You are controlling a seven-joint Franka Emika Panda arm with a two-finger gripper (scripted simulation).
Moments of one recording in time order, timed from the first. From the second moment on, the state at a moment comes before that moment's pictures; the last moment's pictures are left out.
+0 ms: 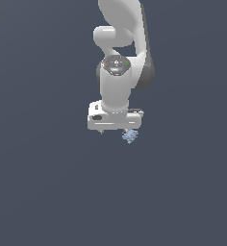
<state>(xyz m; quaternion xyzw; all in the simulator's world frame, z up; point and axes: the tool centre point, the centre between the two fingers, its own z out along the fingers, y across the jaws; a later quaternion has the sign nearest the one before) 0.006 0.002 0.175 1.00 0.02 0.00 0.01</state>
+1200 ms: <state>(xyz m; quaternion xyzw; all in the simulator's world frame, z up) -0.009 -0.004 0.152 1.00 0.05 -0.01 0.01</state>
